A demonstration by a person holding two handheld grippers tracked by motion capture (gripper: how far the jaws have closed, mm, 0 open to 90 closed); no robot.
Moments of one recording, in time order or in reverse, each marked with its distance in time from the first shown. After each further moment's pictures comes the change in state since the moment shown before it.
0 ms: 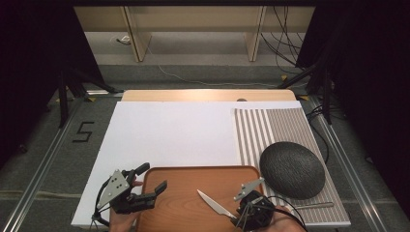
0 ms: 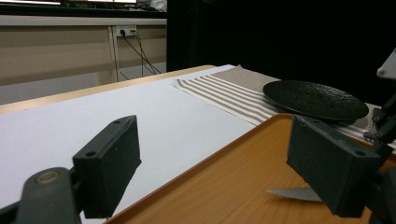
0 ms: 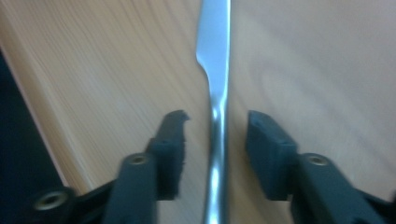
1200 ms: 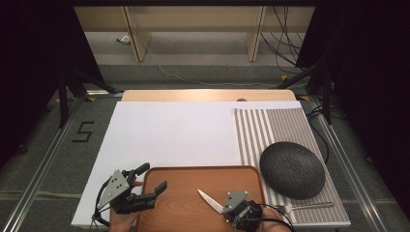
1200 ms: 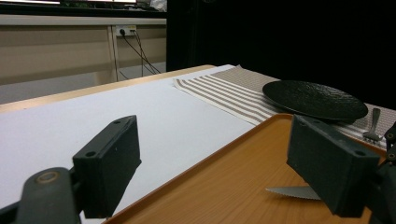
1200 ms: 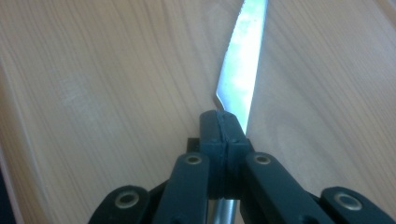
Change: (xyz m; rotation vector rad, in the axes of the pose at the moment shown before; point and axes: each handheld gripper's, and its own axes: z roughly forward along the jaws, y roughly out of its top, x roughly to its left) left arm -0.001 0.000 0.000 -0.002 -0.001 -0.002; right arm 0.025 0.007 0.021 -0.027 -0.137 -0.214
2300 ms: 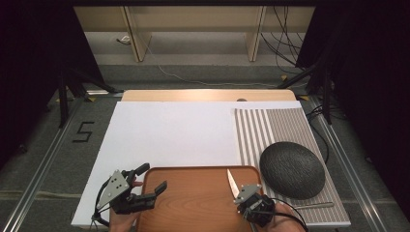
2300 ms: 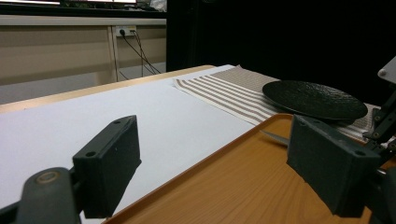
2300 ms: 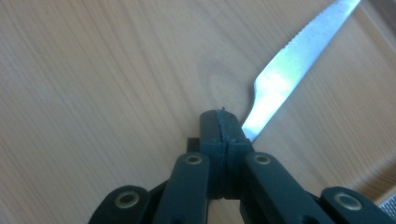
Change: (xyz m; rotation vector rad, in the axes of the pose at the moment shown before) left arm 0.000 0.000 -0.001 -0.001 0.000 -0.001; right arm -0.025 -0.017 -0.011 0.056 -0.082 0.082
